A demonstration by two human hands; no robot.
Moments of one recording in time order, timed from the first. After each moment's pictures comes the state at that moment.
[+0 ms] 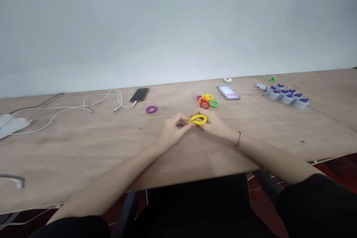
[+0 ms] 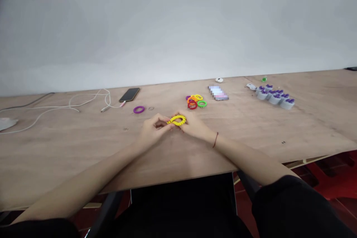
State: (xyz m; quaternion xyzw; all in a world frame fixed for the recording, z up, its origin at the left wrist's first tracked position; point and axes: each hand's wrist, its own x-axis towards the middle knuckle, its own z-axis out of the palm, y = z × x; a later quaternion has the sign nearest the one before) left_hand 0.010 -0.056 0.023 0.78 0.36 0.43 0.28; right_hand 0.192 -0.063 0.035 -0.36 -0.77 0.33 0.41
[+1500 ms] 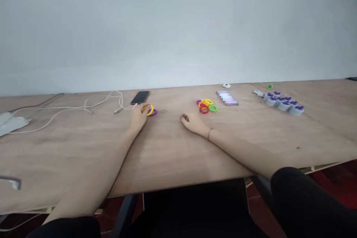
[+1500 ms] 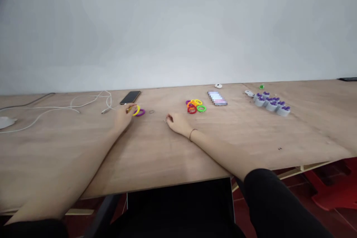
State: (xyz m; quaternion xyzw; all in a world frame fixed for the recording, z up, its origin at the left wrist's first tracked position) left_hand -0.113 0.054 0.018 0.69 0.60 0.41 0.00; right_hand 0.144 0.007 -0.009 -0.45 -0.79 0.16 0.38
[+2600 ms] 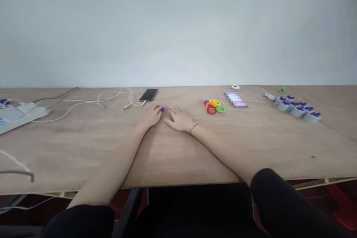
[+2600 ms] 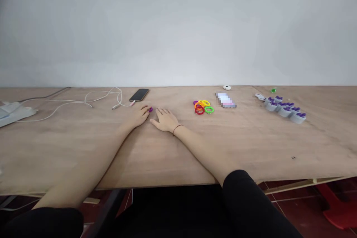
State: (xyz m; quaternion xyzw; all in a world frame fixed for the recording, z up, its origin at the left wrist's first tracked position) left_hand -0.124 0.071 -0.015 0.79 0.59 0.18 -0.03; right_hand 0.067 0.034 -0.013 -0.41 -0.88 0.07 0.23
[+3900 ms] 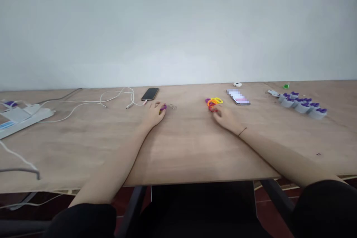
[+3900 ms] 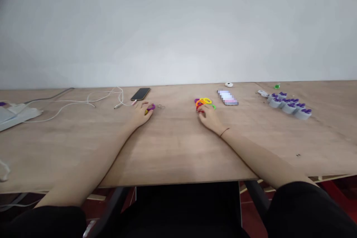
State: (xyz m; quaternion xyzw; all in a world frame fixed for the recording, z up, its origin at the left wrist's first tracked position) left_hand -0.109 0.052 -0.002 0.79 0.55 0.26 -0.11; right_hand 0.230 -0.001 -0.011 -0.49 -0.79 0.04 0.38
